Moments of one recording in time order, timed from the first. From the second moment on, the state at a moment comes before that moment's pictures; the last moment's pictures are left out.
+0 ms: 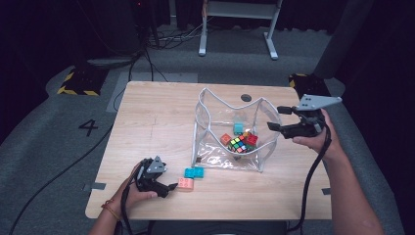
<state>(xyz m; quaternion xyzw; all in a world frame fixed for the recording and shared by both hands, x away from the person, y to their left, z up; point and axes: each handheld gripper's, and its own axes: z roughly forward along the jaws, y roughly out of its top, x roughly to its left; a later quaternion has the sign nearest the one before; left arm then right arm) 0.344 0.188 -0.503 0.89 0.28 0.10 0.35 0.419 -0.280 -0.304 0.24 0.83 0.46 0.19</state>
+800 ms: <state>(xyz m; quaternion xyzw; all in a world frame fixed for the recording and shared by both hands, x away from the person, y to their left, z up) 0.344 0.188 -0.503 0.89 0.28 0.10 0.35 0.339 -0.325 -0.386 0.26 0.82 0.47 0.22</state>
